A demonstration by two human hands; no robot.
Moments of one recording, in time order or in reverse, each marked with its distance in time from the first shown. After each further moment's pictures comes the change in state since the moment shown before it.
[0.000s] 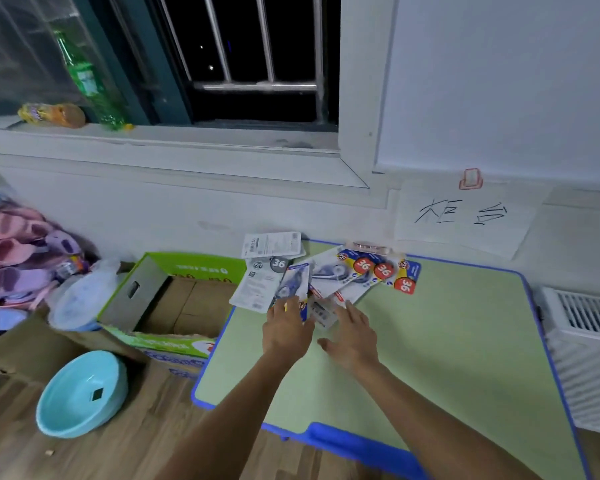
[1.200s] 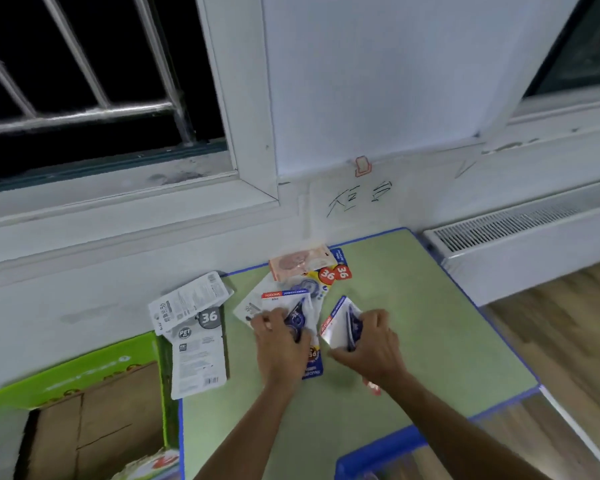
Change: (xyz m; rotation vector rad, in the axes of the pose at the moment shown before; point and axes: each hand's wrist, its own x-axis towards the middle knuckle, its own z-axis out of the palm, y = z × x) left_hand 0.069 0.010 0.023 -0.340 -0.005 0.340; right_hand -0.017 0.018 -0.013 0.088 0.408 0.433
